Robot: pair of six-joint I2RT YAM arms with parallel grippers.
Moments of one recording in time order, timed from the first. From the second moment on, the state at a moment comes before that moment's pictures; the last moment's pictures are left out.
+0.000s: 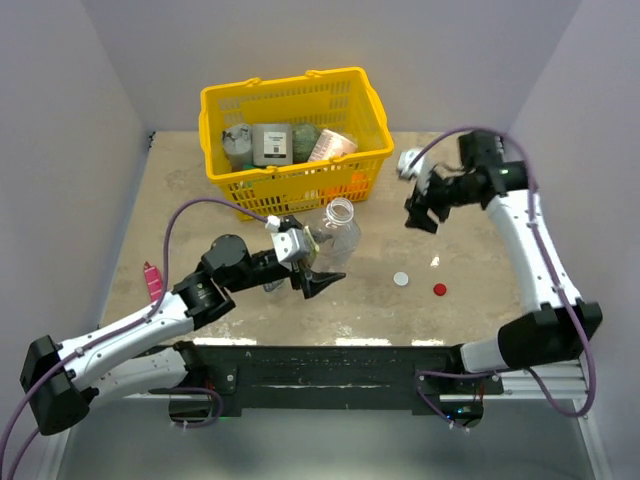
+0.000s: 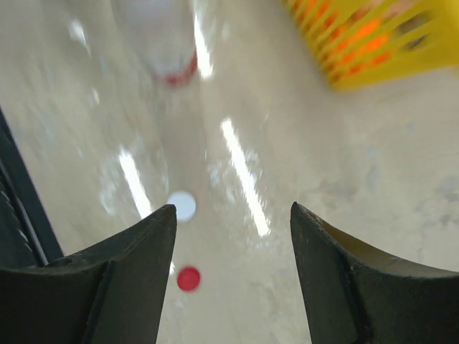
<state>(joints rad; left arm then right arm) -0.90 0.96 0.68 0.31 0.36 0.04 0.12 1.40 1.63 -1.14 -0.69 -0.87</state>
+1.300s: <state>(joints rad) -0.66 0.92 0.78 0.23 0.36 -0.01 0.43 1.62 0.99 -0.95 -0.20 -1.80</state>
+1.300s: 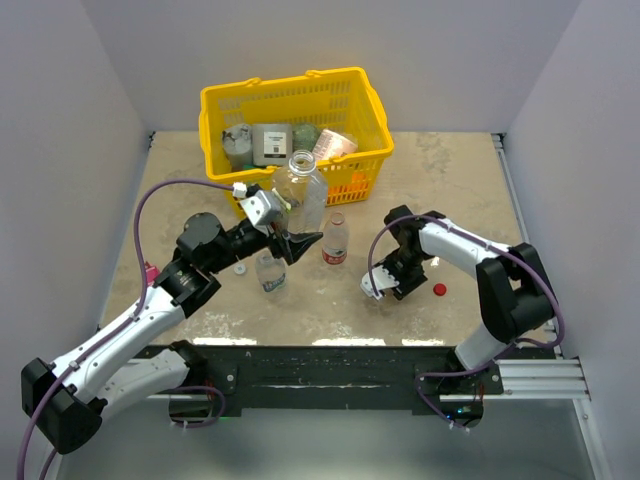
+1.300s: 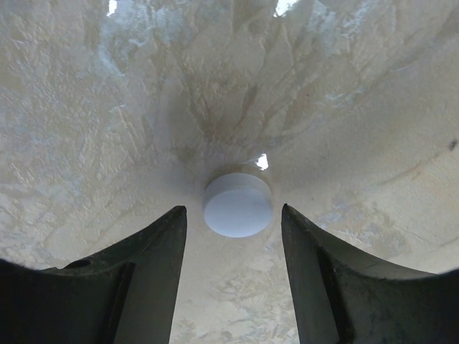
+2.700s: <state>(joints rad) -0.66 0.94 0.74 0.28 0.38 -0.03 0.45 1.61 0.93 -0.84 -0.12 -1.73</state>
